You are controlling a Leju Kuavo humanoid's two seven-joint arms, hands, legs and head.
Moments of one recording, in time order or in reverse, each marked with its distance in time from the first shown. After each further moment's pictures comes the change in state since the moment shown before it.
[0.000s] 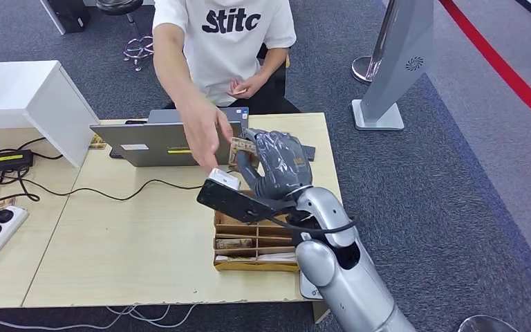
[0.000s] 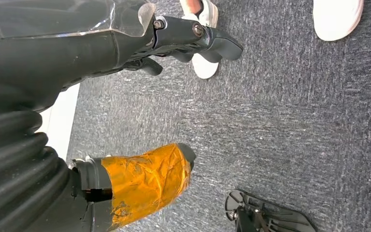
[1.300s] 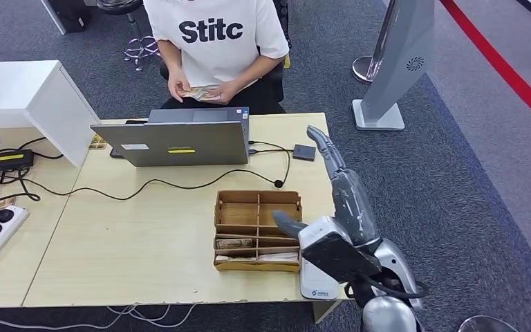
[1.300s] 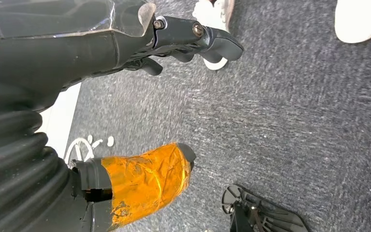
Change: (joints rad) left arm 0.010 0.004 0.036 0.002 0.099 0.011 0.009; right arm 0.418 -0.083 -0.220 -0.448 -0.365 0.001 -0.221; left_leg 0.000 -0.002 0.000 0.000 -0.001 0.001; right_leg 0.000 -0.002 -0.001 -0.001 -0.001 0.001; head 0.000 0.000
